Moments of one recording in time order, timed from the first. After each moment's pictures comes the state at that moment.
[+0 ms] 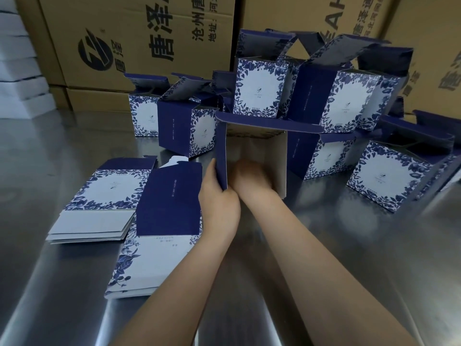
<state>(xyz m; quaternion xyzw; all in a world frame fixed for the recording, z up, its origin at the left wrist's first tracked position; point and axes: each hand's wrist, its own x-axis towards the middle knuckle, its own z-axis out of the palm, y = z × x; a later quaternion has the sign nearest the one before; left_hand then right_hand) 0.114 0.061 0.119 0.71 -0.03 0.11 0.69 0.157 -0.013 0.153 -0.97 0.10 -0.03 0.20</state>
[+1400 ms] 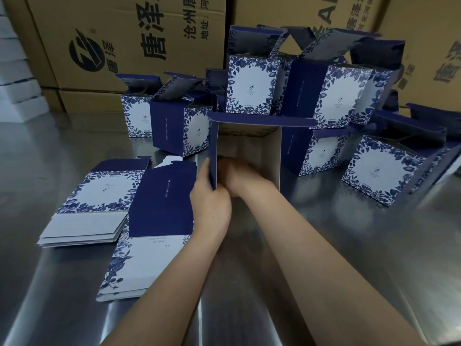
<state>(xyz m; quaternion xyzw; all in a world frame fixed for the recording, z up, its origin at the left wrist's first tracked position) 0.117 0.063 0.117 0.73 -0.03 0.10 0.68 0.166 -0.014 0.153 -0.99 -0.01 0.00 0.12</state>
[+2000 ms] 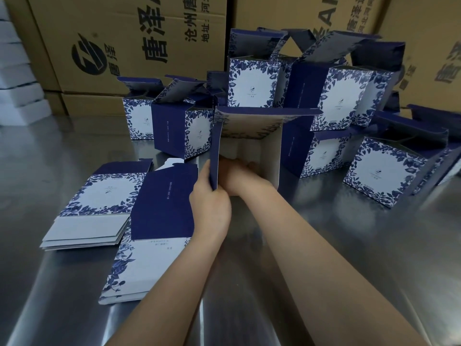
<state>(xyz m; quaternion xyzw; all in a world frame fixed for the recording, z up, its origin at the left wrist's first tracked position) 0.119 0.065 0.118 0.74 -0.02 0.11 0.66 0.179 -0.014 0.150 -1.00 0.01 -0.01 0.08</state>
